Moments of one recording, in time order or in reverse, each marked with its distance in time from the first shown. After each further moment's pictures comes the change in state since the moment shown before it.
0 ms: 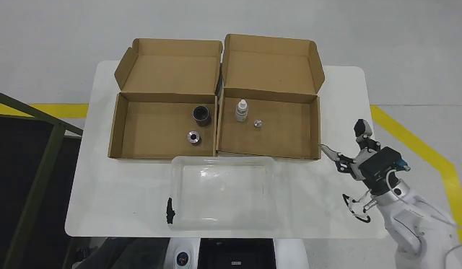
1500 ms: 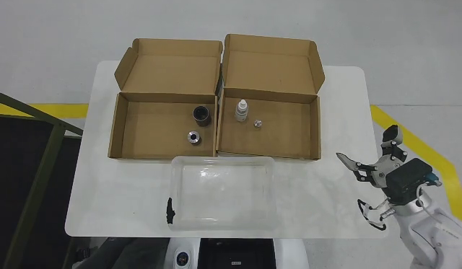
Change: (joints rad) left arm 0.000 0.000 0.000 0.000 0.000 0.000 0.000; right arm -0.064 0.008 0.079 -0.003 0.018 0.005 -0.112
